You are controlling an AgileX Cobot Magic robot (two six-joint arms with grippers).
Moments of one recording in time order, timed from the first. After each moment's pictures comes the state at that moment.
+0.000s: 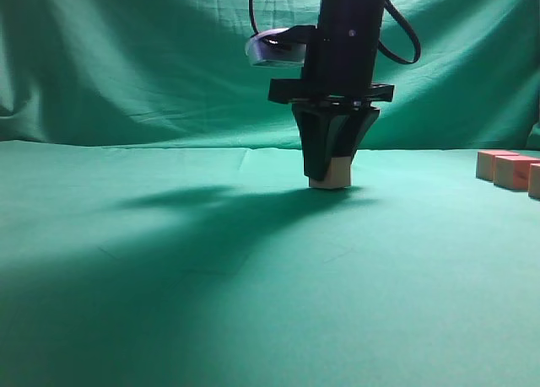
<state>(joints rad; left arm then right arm) 0.00 -0.01 0.02 0.02 0.35 0.01 0.49 2.22 -1.81 0.04 1.07 -0.32</state>
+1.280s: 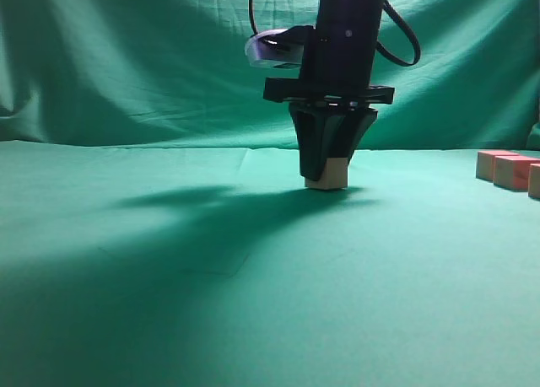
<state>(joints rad) 0.00 -0.01 0.02 0.02 0.35 0.01 0.49 2.23 -1.81 0.06 1.07 -0.29</state>
